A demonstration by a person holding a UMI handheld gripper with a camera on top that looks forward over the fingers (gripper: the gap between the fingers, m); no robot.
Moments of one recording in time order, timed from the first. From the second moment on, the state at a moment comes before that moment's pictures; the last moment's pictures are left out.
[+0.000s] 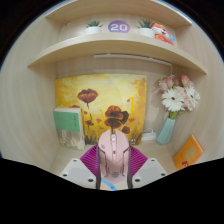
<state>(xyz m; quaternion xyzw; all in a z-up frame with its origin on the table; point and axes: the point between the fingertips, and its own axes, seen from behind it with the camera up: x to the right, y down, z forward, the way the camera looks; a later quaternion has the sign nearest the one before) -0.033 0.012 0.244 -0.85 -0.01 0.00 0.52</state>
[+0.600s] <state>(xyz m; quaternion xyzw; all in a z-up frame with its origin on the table) -0.111 -0.070 -0.009 -0.94 -0.04 -0.01 0.34</state>
